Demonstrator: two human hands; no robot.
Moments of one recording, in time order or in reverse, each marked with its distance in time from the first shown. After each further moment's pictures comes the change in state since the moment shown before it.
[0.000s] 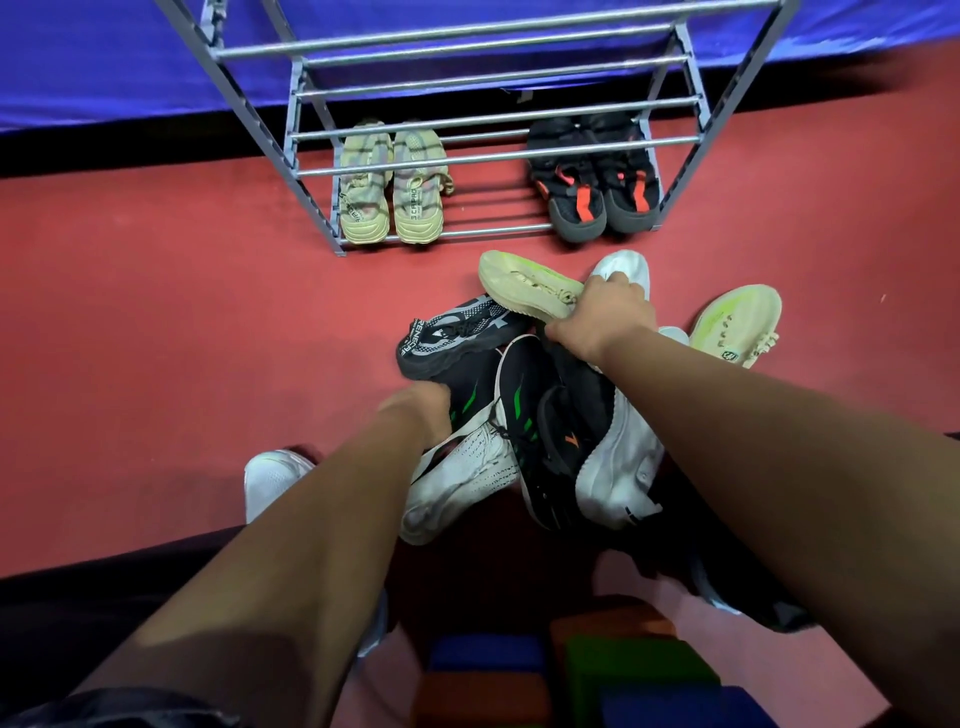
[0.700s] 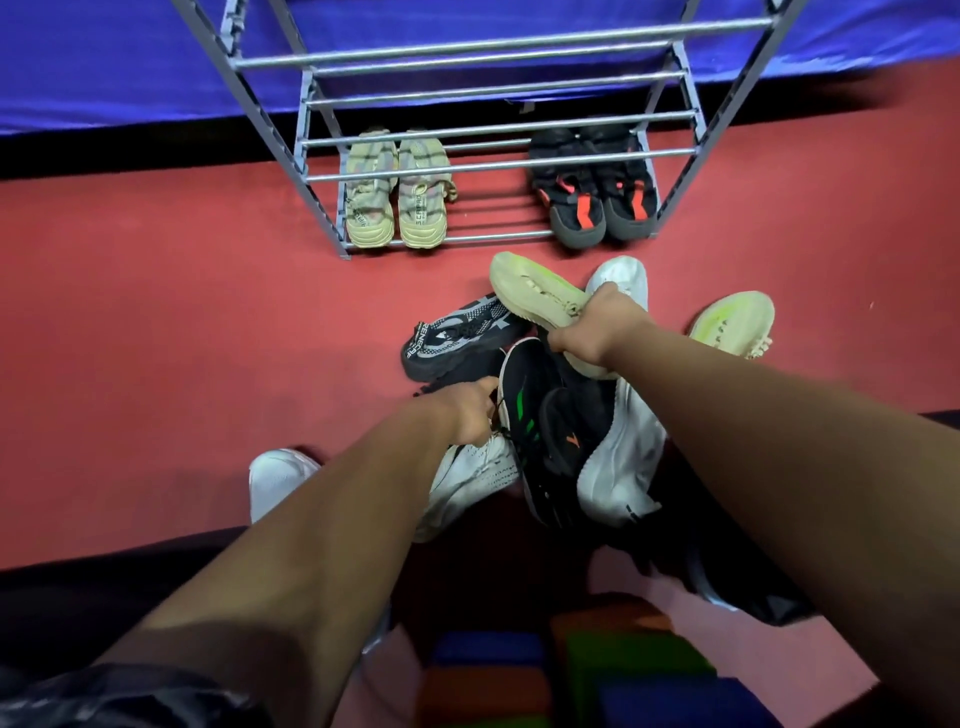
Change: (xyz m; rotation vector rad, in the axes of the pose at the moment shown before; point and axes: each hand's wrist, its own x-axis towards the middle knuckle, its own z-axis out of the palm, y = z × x) left_hand -0.005 0.034 -0.012 -0.374 -0.175 0.146; right_hand -0.008 0.000 -0.011 0.164 -0.166 0.055
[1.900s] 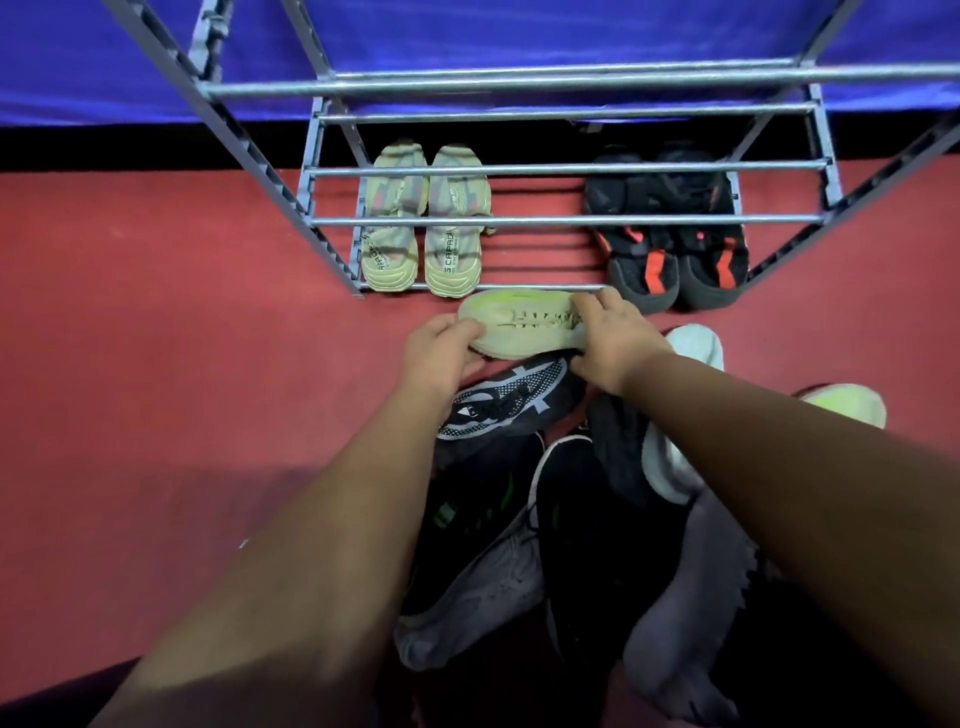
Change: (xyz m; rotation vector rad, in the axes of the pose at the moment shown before) left_hand 0.090 -0.016 -0.131 -1.310 0.611 -0.052; right_hand 0.156 -0.049 0.019 -0.303 -0.025 -0.408
